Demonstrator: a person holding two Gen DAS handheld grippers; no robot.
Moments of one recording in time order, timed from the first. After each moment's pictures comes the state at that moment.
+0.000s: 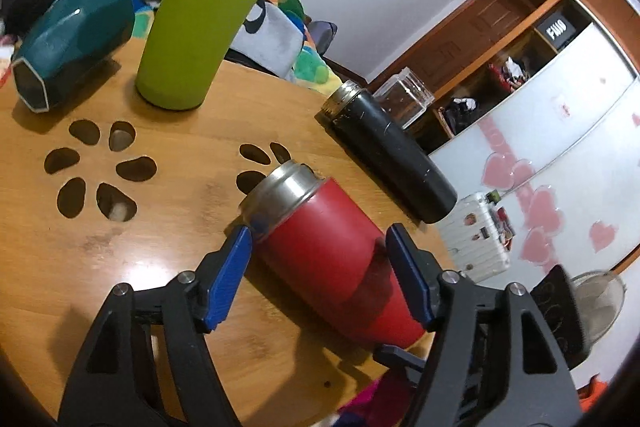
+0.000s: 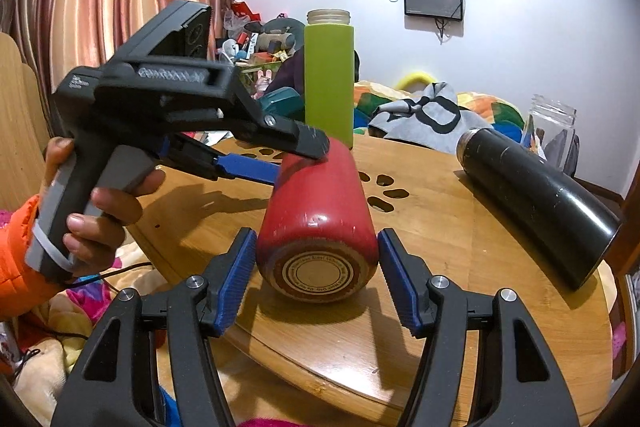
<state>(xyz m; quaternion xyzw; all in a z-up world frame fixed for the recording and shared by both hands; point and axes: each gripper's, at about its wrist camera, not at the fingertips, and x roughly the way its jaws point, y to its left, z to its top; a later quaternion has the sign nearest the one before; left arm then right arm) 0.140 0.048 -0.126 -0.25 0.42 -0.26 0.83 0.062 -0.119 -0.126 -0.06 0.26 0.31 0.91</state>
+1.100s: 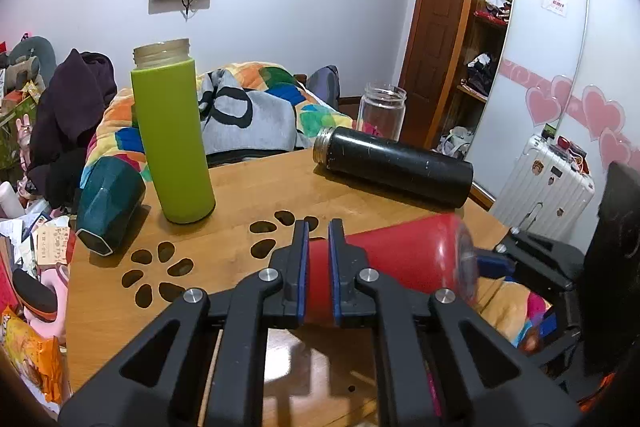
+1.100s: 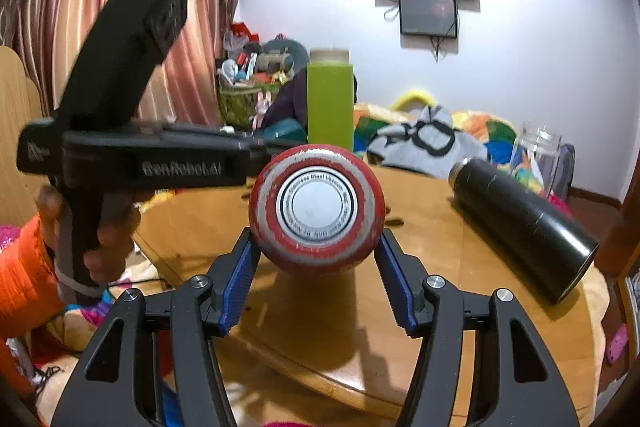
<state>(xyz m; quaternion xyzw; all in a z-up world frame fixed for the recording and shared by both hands) 0.097 -0.005 -0.067 0.00 0.31 -0.20 0.93 0.044 -0.125 -0.092 -0.04 0.23 0.30 0.92</state>
